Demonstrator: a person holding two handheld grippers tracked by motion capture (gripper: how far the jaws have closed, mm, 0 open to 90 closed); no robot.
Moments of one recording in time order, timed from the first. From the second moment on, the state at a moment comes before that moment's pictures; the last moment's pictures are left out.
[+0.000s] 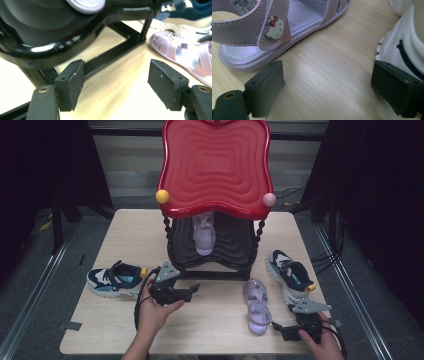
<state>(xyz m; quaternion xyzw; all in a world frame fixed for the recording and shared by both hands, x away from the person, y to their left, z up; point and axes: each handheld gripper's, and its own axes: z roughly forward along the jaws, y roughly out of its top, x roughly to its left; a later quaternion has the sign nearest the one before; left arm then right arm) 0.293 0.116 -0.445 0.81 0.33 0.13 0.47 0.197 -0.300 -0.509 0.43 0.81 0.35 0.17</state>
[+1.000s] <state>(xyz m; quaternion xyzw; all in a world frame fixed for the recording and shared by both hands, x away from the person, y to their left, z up) 0.276 0.120 -0.501 0.86 0.28 0.07 0.43 0.197 -0.300 -0.509 0.43 0.81 0.35 0.17</state>
